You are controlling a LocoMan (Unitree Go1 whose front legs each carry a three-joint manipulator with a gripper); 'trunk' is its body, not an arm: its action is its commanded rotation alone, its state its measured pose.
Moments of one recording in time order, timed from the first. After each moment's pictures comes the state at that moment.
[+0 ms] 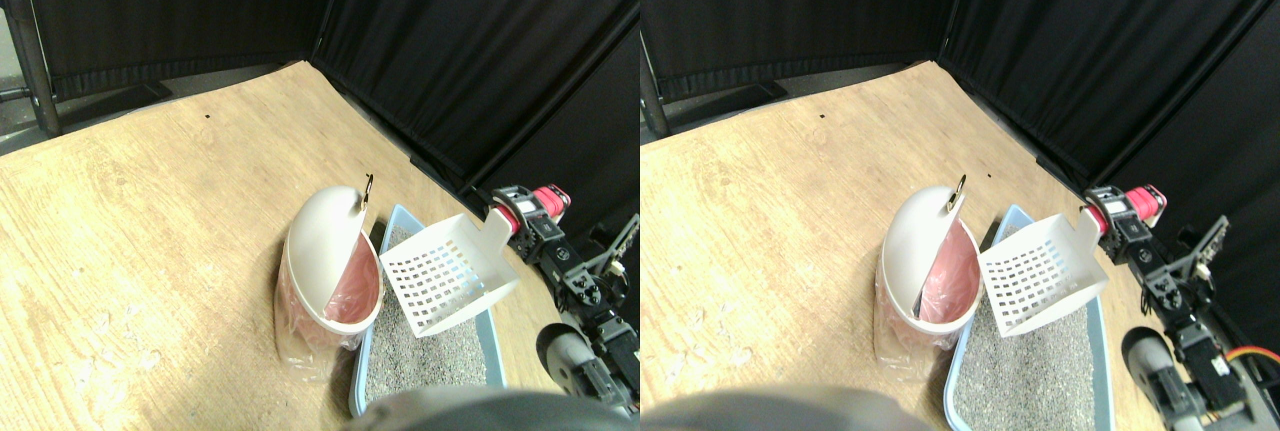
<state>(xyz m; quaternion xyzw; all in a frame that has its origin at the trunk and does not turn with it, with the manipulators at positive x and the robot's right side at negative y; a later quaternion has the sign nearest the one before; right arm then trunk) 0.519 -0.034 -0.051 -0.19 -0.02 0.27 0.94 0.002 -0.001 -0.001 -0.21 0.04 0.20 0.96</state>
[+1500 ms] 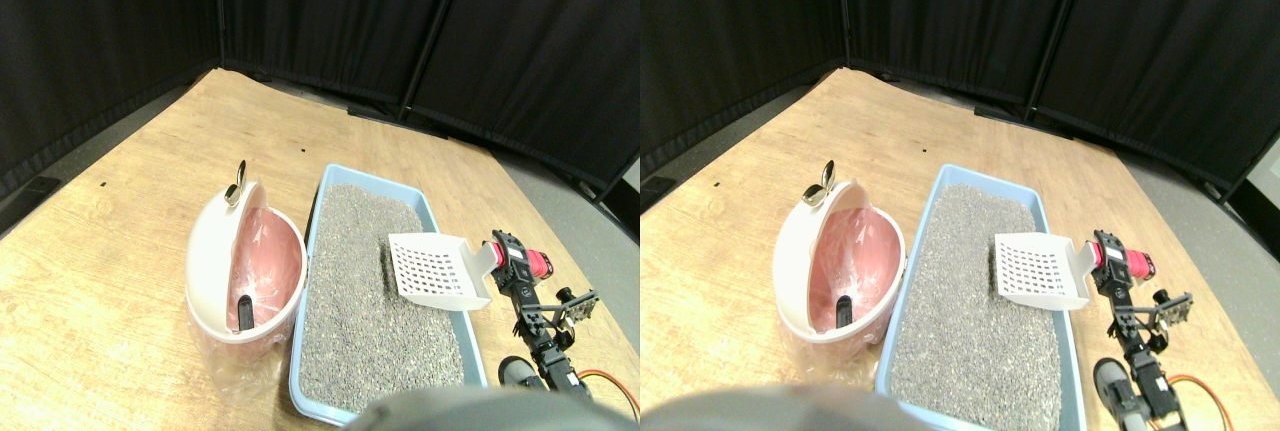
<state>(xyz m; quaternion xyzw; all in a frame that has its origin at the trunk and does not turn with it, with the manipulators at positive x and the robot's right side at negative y) 0.508 -0.228 -0.150 0.02 -0.06 -0.04 1.00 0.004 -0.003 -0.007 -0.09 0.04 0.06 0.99</state>
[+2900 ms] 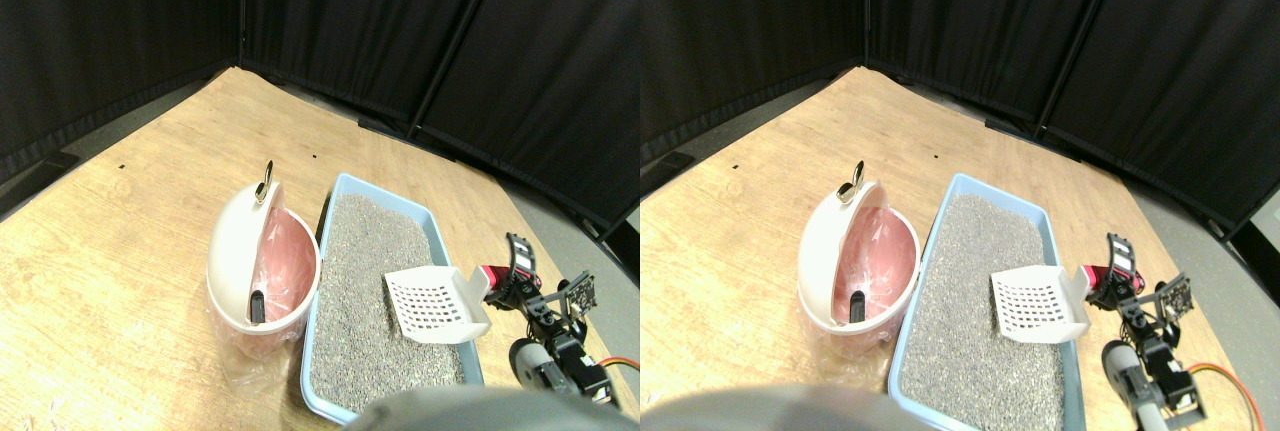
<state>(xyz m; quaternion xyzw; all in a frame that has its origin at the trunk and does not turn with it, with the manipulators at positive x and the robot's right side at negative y) 0.514 -0.214 -0.148 0.02 0.14 -0.04 0.99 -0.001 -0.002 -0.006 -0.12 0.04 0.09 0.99</state>
